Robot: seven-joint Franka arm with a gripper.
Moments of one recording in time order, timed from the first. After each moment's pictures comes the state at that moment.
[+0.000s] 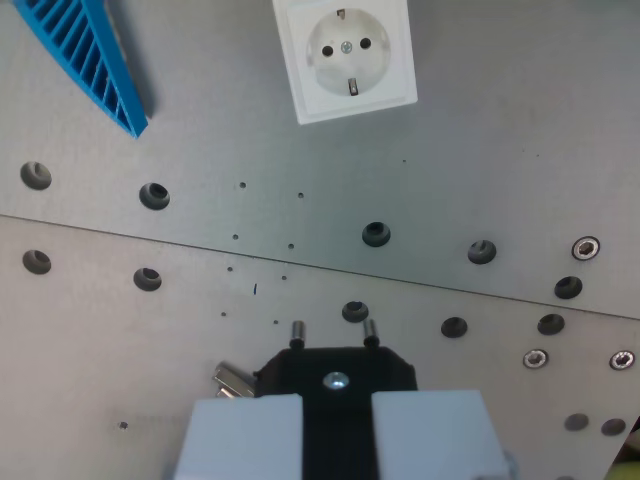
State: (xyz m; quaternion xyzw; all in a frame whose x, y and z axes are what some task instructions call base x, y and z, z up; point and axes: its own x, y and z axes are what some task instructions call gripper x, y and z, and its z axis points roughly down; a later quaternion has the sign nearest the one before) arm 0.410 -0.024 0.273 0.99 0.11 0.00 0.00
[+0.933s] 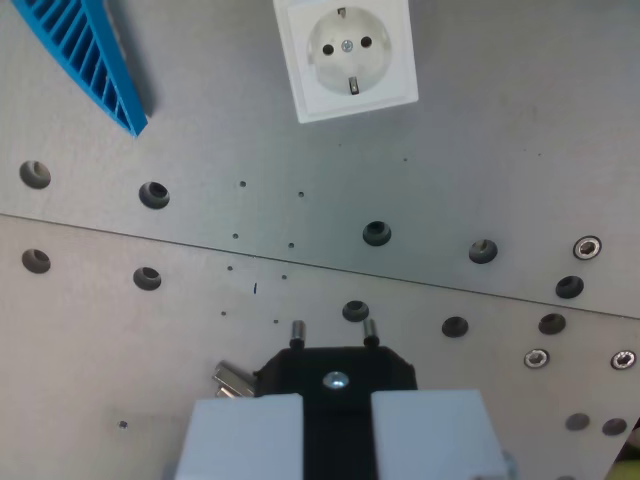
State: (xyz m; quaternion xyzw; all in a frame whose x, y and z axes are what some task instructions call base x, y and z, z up) arm 0.409 -0.024 0.272 0.99 0.11 0.00 0.00
